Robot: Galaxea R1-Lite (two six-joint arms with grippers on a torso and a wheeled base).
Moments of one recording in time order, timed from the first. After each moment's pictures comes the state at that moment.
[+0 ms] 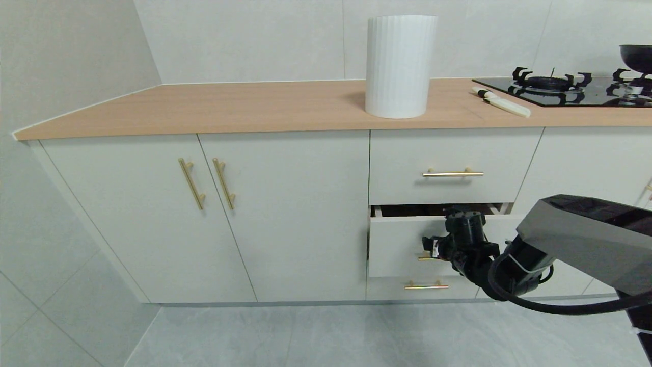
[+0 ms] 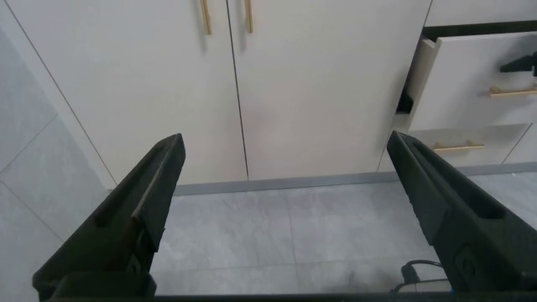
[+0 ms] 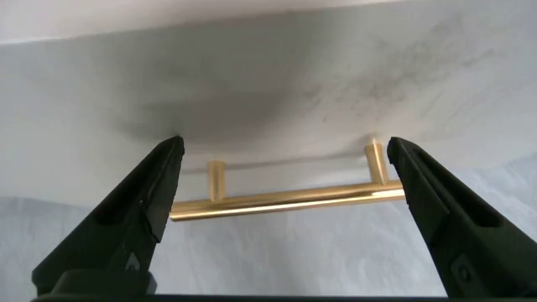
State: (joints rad) left arm -0.01 0.00 0.00 0.00 -0.05 0.02; right arm 0.32 2.42 -1.09 -0.86 -0.37 0.25
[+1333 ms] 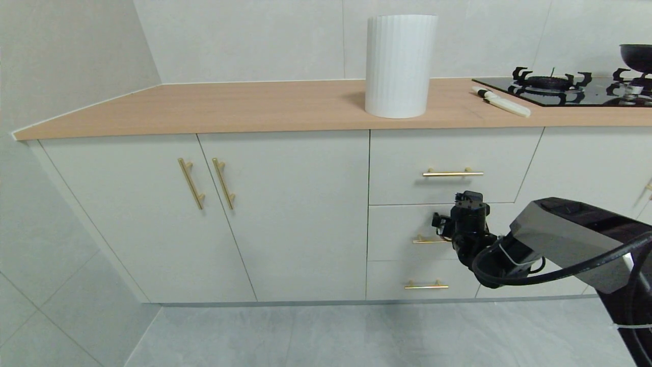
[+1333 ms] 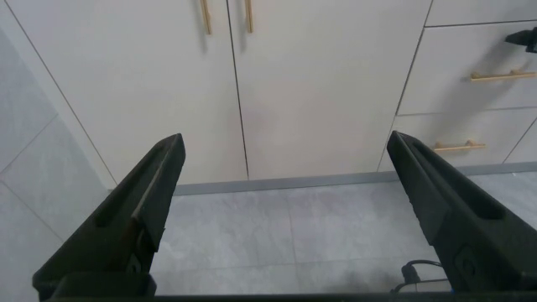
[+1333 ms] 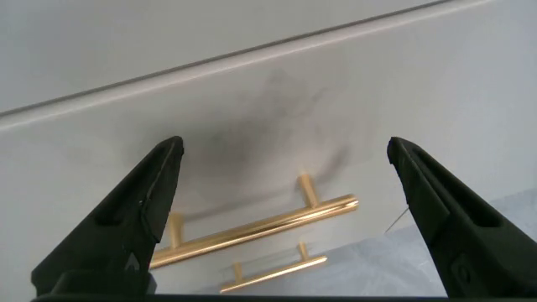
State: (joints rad) left arm -0.01 0.00 0.00 0.00 -0.05 0.02; right arm 0.27 2.53 -1.27 -1.01 -0.50 0.25
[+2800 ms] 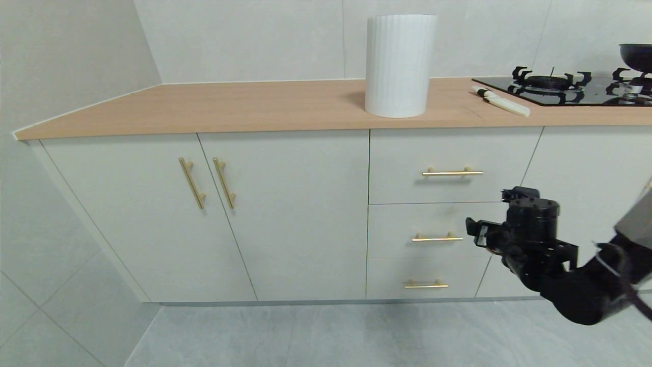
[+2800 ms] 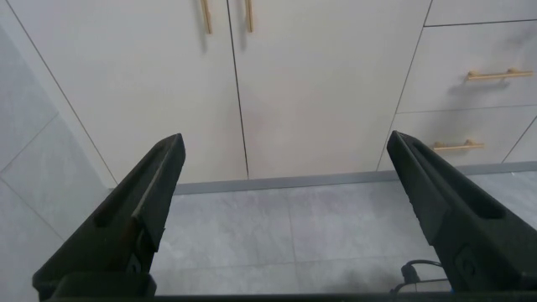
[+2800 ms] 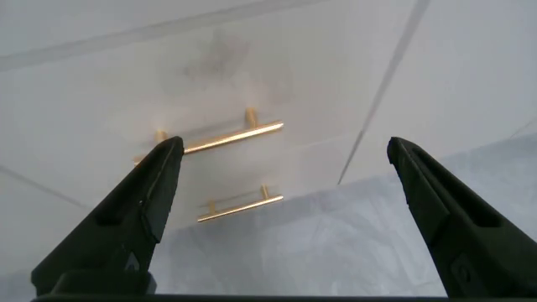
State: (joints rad) left arm -0.01 0.00 0.00 0.00 -0.05 0.02; right arm 0.29 2.02 -0.67 -1.07 -0.51 0.24
